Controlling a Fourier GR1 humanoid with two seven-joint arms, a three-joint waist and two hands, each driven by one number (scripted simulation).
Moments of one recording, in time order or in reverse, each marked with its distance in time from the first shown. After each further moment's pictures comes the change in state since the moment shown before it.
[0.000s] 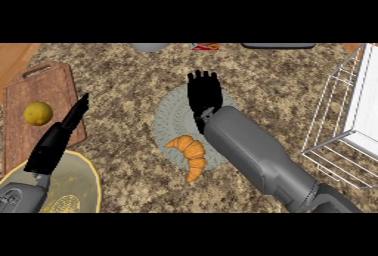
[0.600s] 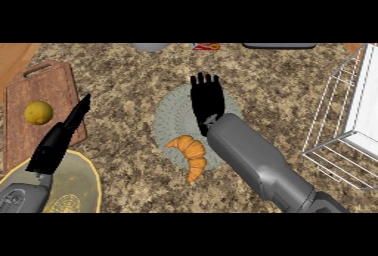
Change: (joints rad) left arm 0.006 -0.047 0.046 -0.007 -0.063 -0.038 0.011; right arm 0.060 0.022 -0.029 0.035 0.118 -0.110 -0.043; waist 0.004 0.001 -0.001
